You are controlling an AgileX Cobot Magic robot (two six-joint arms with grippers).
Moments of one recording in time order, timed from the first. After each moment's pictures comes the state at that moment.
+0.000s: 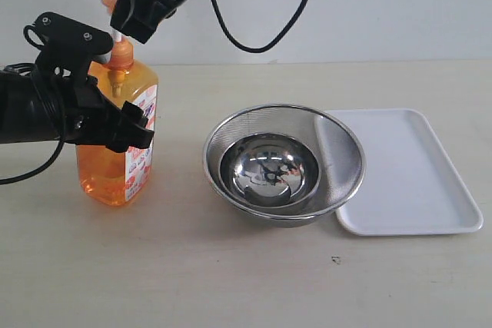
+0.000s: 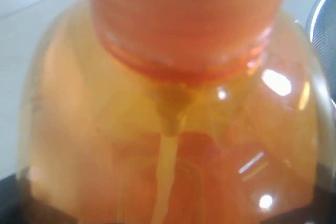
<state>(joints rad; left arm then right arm) -0.45 1.55 -0.78 -1.64 -0.23 1.70 0.70 2.04 -2.14 0.46 1.09 -0.98</state>
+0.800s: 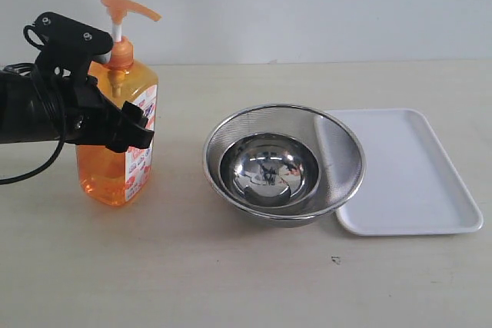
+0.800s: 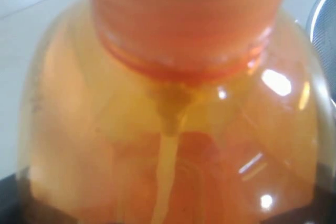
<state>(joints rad) -0.45 1.55 -0.78 -1.64 -0.23 1.70 0.68 1.84 -2.10 0.14 1.22 -0.87</state>
